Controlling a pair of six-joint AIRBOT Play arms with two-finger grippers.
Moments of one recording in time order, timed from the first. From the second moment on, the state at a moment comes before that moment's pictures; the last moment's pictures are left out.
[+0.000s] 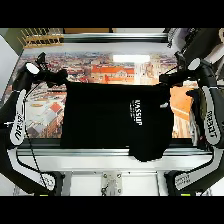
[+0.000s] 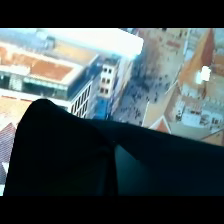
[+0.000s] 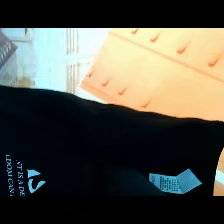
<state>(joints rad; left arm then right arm) 0.10 -1.77 1.64 1.10 -0.98 -1.61 -0.12 -1.75 1.69 -1.22 1.15 1.47</state>
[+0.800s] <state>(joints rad) 0.10 -1.40 0.92 1.10 -0.78 -1.60 -0.13 -1.45 1.12 -1.37 1.04 1.47</state>
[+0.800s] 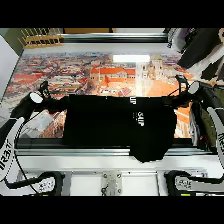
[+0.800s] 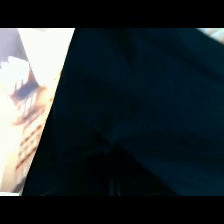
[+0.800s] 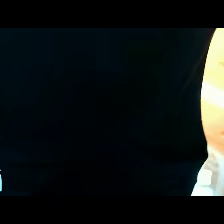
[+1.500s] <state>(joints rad) 0.26 -0.99 0.65 1.25 -1.02 -1.70 -0.19 -1.10 1.09 -1.33 1.09 1.47</state>
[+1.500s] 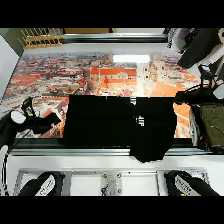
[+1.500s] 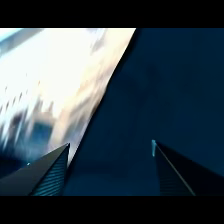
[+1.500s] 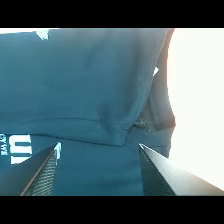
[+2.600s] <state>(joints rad) 0.20 -0.84 0.23 1.06 -0.84 -1.87 -0.20 -1.01 1.09 -1.31 1.08 1.47</state>
